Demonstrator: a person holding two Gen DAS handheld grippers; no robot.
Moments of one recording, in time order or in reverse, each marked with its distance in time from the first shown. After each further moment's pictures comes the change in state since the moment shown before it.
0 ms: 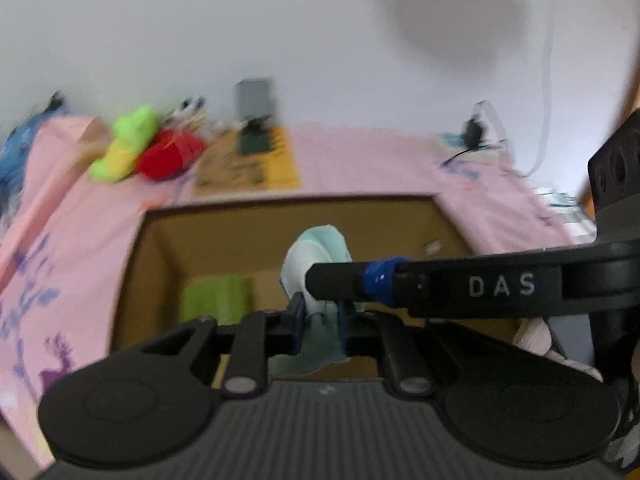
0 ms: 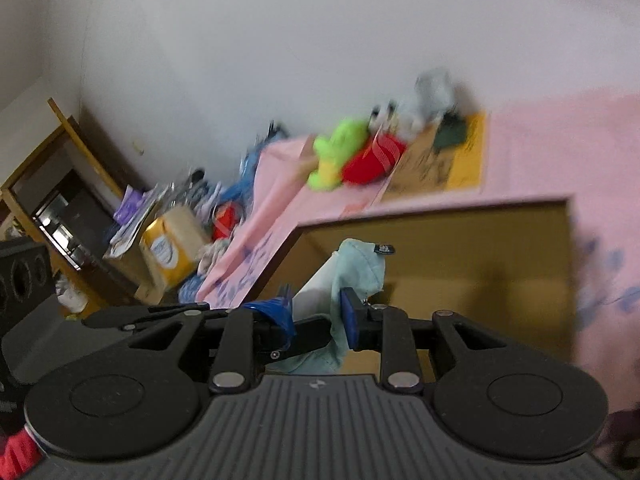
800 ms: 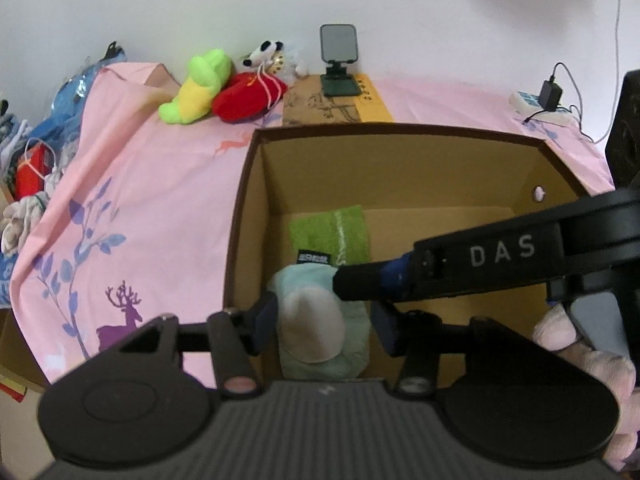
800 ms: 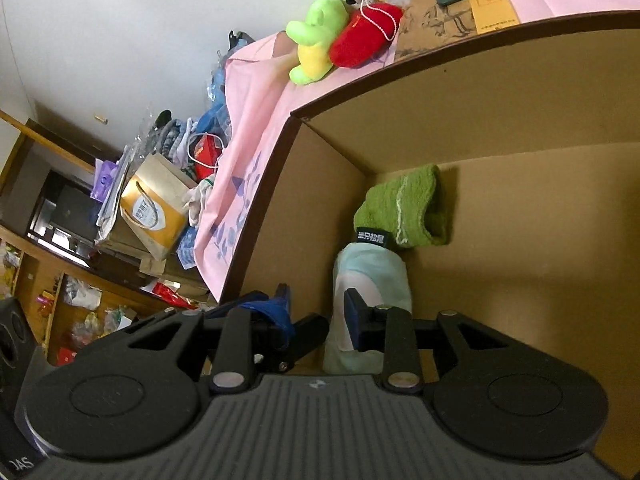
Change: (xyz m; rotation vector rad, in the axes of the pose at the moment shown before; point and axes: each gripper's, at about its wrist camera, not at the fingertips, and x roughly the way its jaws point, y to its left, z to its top) left arm 0.010 0.065 -0.032 -0.015 0.098 0.133; right arm 0.081 0.016 -0.028 0.191 0.205 -0.014
